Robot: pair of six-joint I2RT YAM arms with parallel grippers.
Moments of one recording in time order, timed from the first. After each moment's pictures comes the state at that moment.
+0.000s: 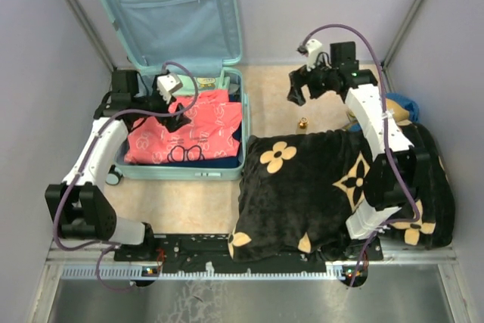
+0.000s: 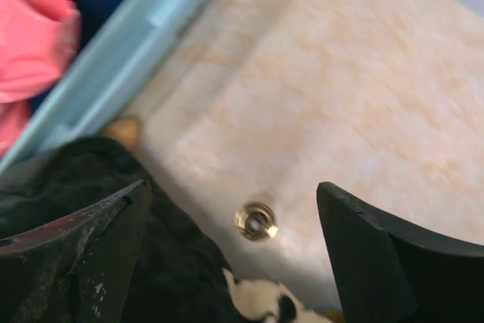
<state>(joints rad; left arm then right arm) -0.02 1.40 1.22 -0.51 0.71 0.65 0.20 1.65 1.58 -0.63 -0.52 -0.33</state>
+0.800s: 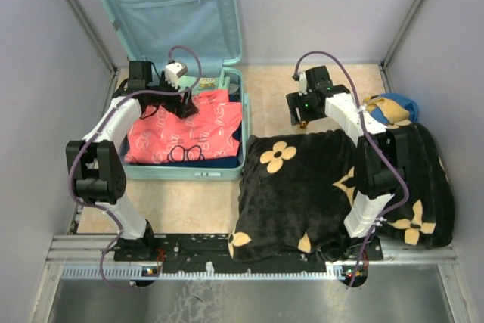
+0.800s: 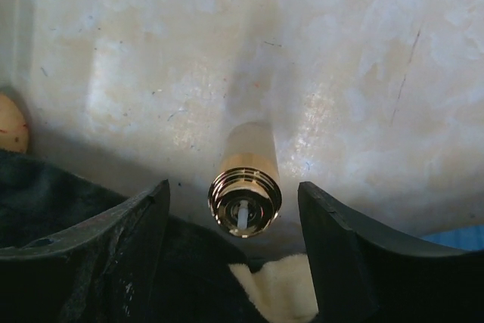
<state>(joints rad) -0.07 1.72 1.38 -0.42 0.64 0.40 0.25 1.76 1.40 -0.62 -0.09 -0.04</state>
